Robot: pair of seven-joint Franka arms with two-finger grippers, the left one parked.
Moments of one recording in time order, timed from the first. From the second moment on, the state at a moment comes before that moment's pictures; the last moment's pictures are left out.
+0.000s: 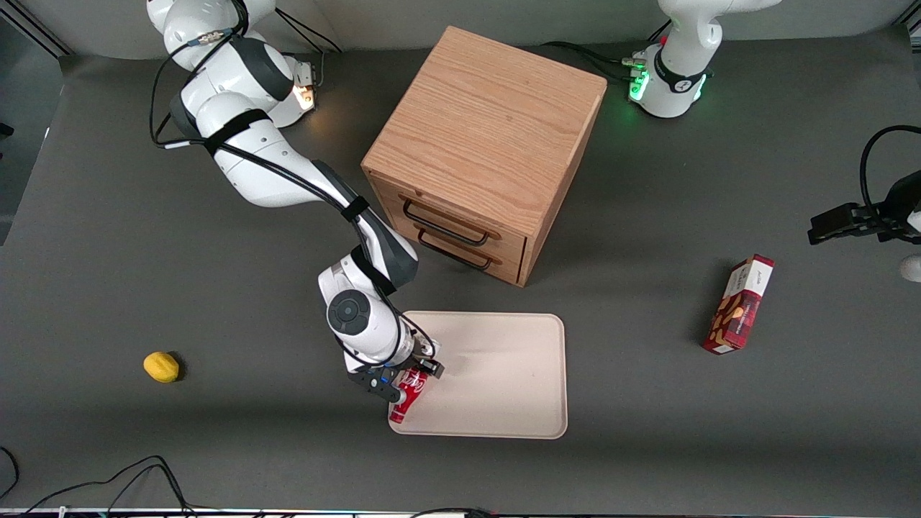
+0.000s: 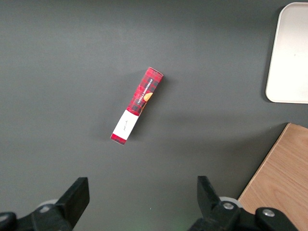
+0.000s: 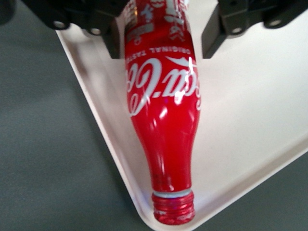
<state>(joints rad) 0.33 1.13 0.28 -1.02 -0.18 2.32 1.03</state>
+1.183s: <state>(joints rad) 0.32 1.07 0.28 -0.97 -0.19 2.29 1.00</state>
